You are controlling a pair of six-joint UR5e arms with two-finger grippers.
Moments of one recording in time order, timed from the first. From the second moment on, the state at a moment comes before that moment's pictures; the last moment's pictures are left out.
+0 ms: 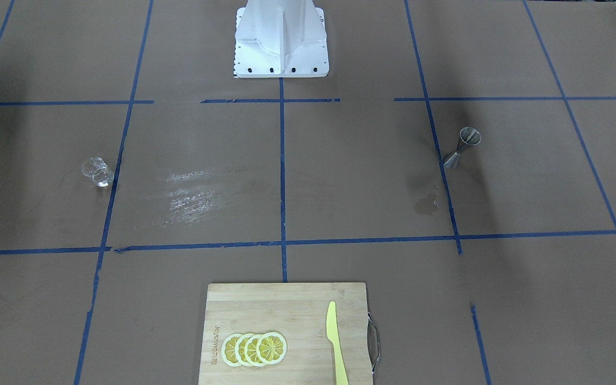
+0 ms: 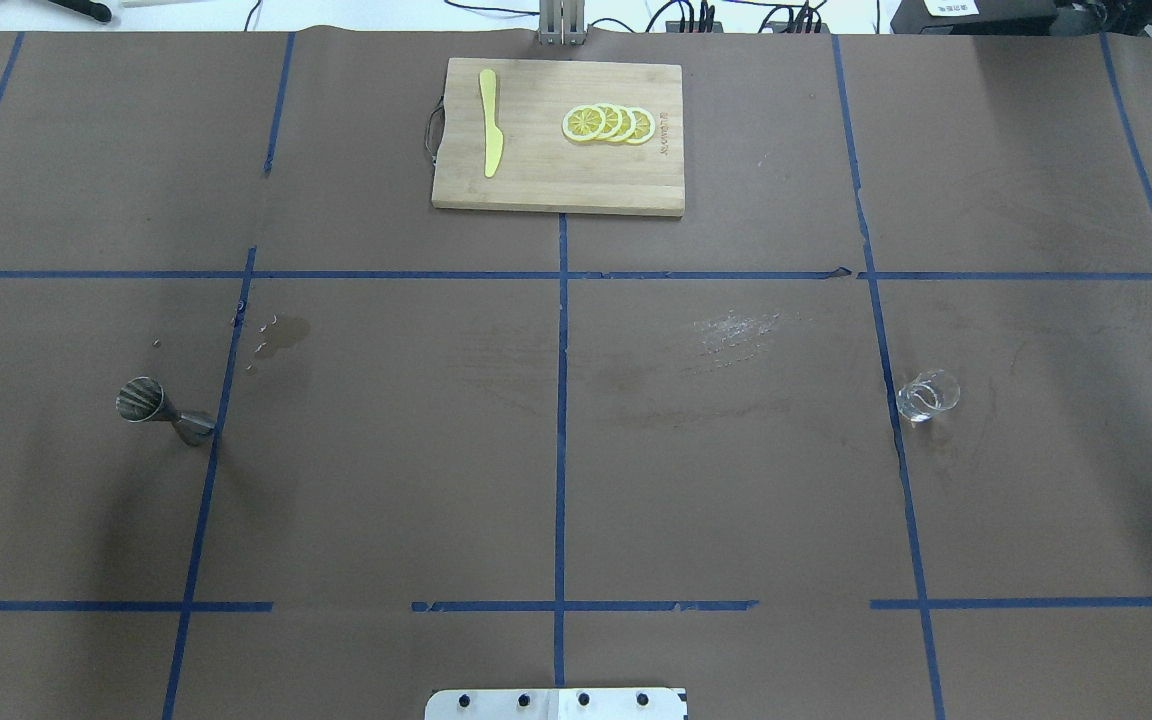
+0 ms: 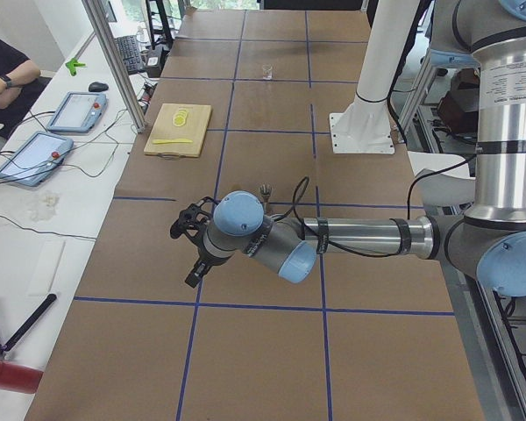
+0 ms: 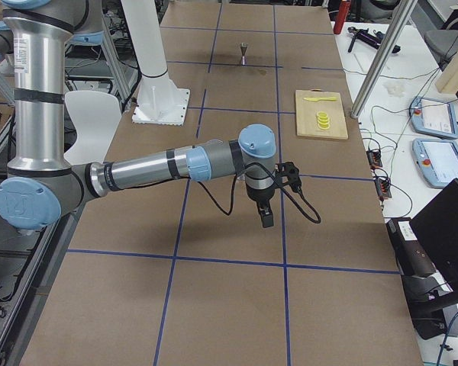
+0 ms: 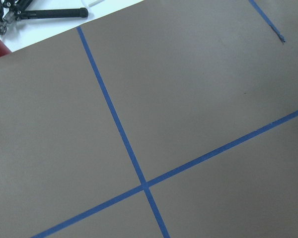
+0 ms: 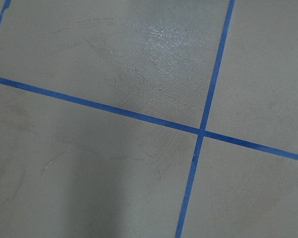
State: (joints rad) left arm -1.62 -1.50 -1.63 -2.16 -2.41 0.09; right arm 1.51 -1.65 1.89 -1.57 2.30 -0.03
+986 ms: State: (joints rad) left arm -1.52 -1.48 -1.68 -2.57 -2.39 -0.19; right arm 1.51 -1.64 1.90 -1.55 2.34 -0.02
